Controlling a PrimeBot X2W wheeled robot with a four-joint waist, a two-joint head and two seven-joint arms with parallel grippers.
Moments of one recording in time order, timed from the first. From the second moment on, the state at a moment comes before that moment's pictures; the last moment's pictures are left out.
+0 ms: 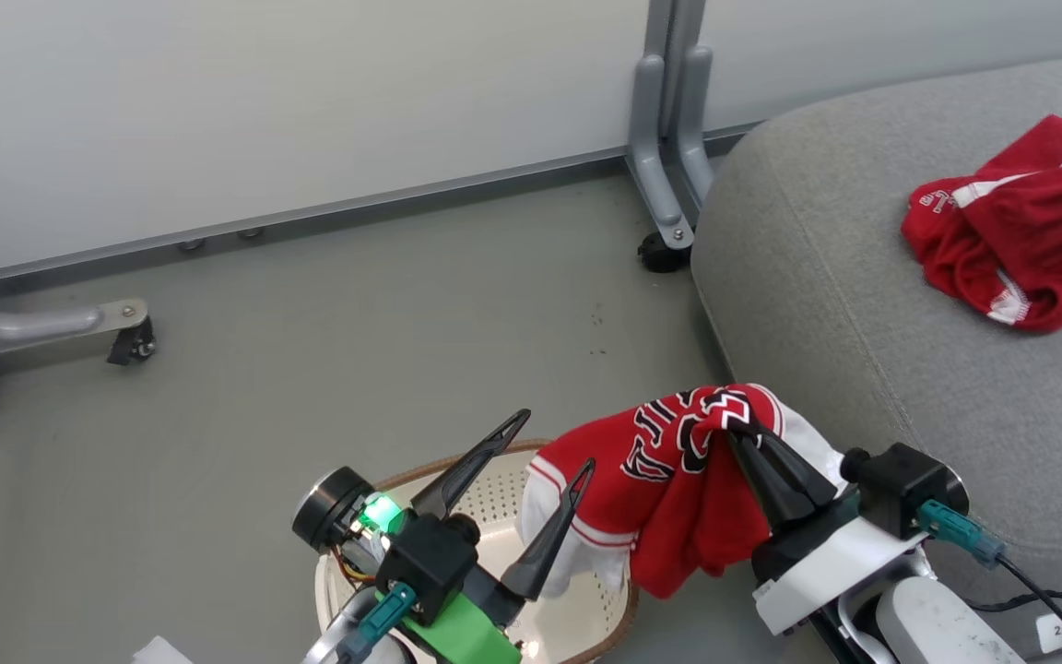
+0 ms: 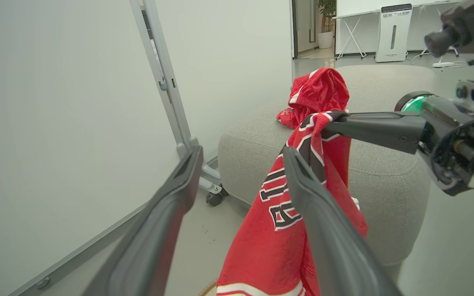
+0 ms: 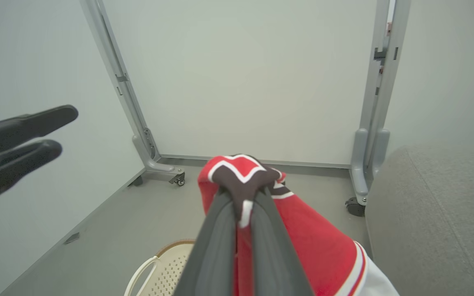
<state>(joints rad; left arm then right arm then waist) -0.21 0.18 -0.64 0.14 -0.17 -0.13 -0.26 -0.17 -0.21 0.40 0.16 0.39 0.13 -0.26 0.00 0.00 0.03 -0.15</state>
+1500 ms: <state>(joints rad) -0.45 0.43 -0.80 -0.06 -0.18 -0.13 -0.26 -1.04 -0.56 -0.30 0.18 0.46 0.13 -0.25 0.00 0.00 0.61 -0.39</state>
